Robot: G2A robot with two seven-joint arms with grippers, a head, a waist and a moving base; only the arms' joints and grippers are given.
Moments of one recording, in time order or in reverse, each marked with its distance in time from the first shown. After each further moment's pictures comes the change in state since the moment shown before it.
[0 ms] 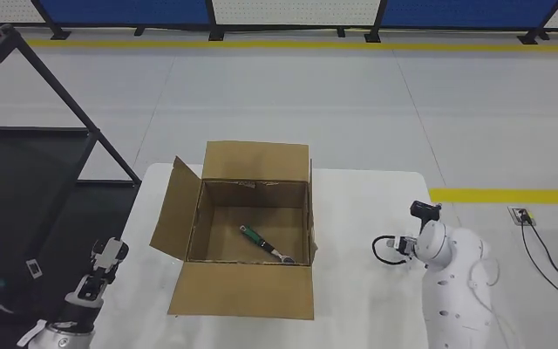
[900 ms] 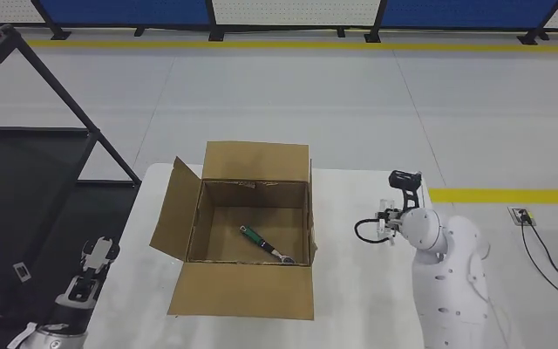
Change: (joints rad) left arm 0.013 0.005 -0.024 0.002 -0.014 -0.010 0.031; right arm -0.013 0.000 -0.196 -0.235 0.195 -0.079 -0.108
